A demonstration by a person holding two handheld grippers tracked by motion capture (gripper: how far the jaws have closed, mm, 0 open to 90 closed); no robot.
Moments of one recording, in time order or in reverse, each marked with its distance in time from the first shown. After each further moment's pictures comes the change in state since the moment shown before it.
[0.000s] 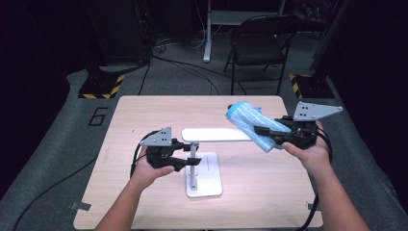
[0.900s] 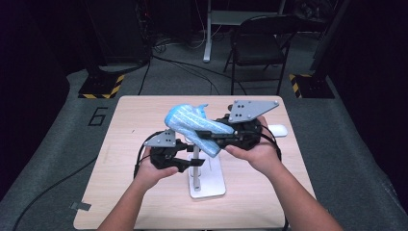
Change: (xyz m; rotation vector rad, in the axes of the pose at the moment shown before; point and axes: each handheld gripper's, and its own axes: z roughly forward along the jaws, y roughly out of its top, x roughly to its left) left arm -0.004 0.003 0.009 -0.008 -0.011 0.001; right arm 0.083 0.072 0.100 -0.007 0.161 -0.145
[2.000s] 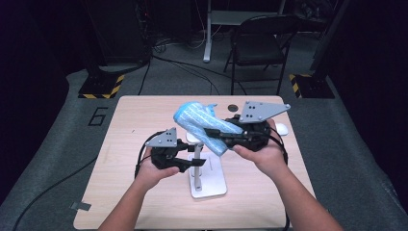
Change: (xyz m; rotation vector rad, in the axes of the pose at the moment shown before) left arm -0.001 0.002 0.002 0.017 0.010 0.008; right arm -0.007 -0.015 -0.020 -0.025 -0.056 0.048
